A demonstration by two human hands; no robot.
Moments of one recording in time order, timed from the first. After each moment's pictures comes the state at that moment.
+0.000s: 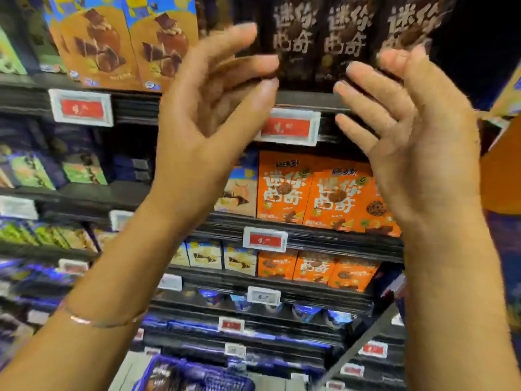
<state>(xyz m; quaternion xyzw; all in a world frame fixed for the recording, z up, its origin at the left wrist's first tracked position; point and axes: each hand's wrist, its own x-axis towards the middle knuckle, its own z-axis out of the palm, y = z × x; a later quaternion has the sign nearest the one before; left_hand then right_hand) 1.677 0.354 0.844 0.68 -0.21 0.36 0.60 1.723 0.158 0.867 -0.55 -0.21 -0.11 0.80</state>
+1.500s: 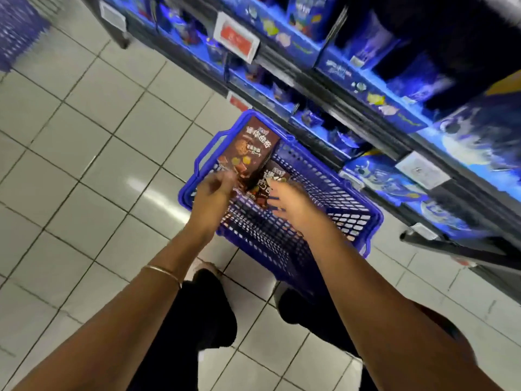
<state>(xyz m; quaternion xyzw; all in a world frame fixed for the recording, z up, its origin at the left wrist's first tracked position) 1.453 0.610 -0.024 0.51 0.55 0.02 0.66 1.585 0.500 -0.037 -0.72 0.15 0.56 0.38</state>
